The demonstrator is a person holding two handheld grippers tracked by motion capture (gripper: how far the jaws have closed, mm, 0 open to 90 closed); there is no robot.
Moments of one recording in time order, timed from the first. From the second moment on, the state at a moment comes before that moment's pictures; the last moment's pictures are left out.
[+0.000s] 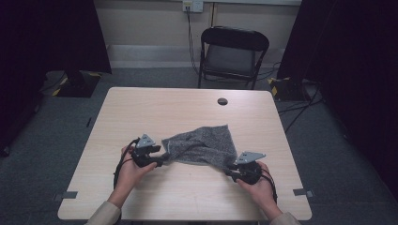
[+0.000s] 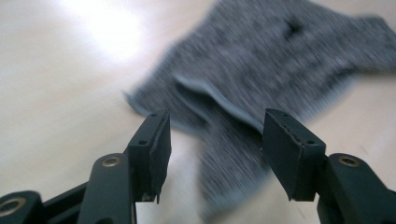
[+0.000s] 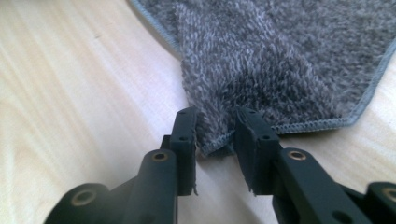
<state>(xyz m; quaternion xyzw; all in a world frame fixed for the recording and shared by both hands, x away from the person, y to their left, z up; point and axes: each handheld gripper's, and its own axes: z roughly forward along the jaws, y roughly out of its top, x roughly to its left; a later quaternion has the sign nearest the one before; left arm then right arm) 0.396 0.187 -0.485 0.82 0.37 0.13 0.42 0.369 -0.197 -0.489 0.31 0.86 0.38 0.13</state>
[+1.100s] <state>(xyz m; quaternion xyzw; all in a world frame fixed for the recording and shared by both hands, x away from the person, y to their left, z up) 0.389 0.186 -0.446 0.81 0.35 0.08 0.46 0.379 -0.238 -0.445 0.34 0.83 0.44 0.09</state>
